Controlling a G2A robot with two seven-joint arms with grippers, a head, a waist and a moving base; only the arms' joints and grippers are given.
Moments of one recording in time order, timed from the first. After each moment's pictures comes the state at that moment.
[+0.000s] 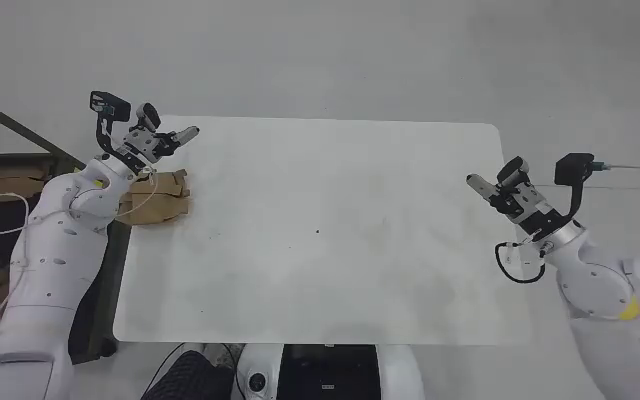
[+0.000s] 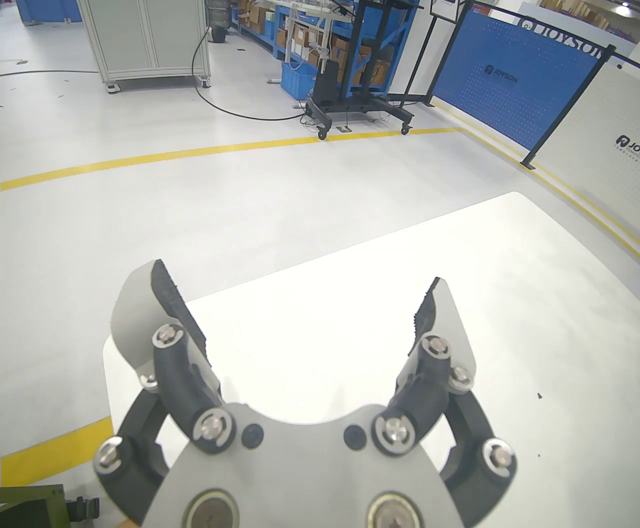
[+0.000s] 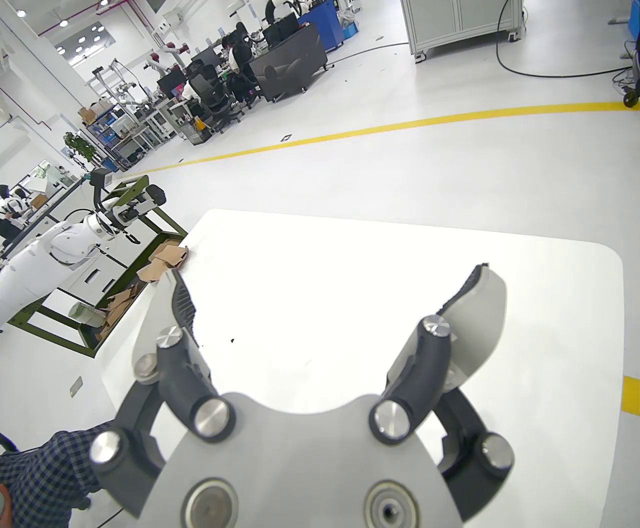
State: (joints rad) left arm 1.07 -0.83 -1.41 -1.20 0.76 -0.61 -0.06; right arm -1.53 -0.90 1.61 -1.83 -0.40 -0.44 0.30
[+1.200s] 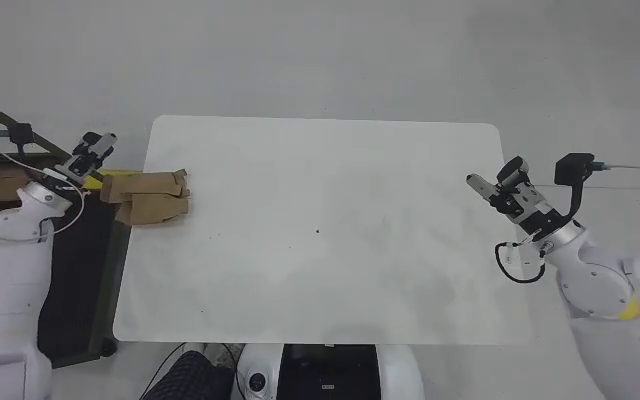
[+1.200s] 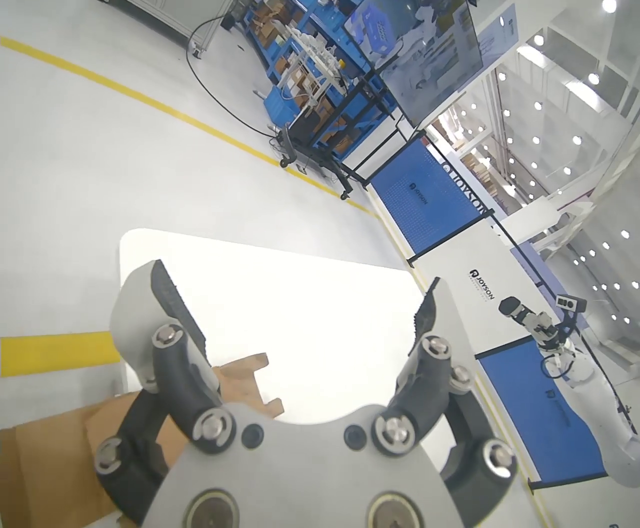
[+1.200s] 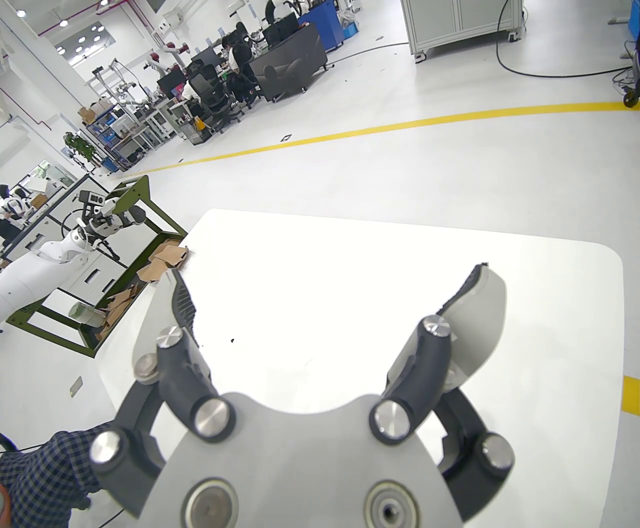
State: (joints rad) left arm 1.08 -0.78 -1.65 -0.83 -0.06 -0.90 -0.63; right arm -1.53 -0.90 1.61 -1.83 -0.40 -0.44 0.30
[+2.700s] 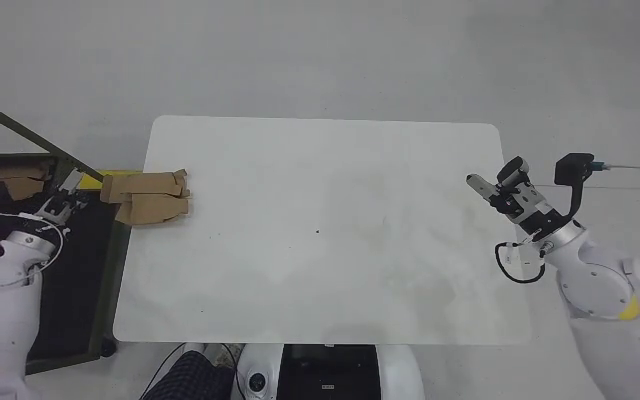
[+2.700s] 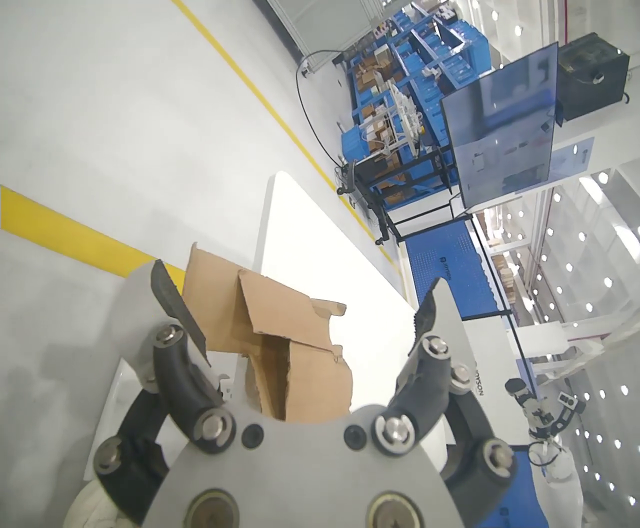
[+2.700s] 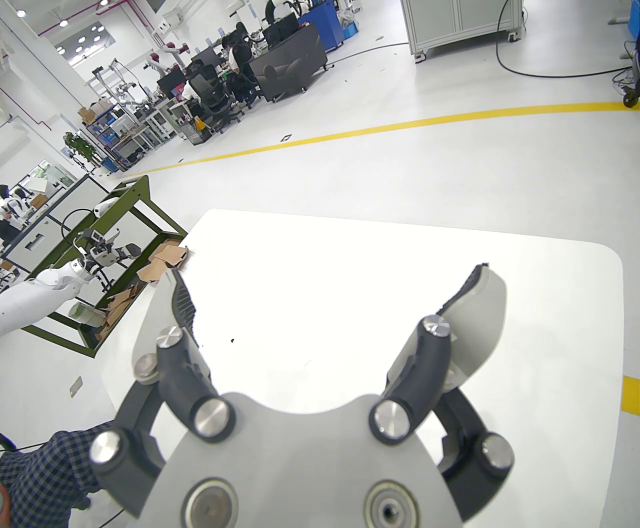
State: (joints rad) left arm 1.28 -0.77 -1.75 -0.73 -0.21 -0.73 -0.58; right arm -1.53 -0.90 1.61 -1.83 -0.40 -0.44 0.30
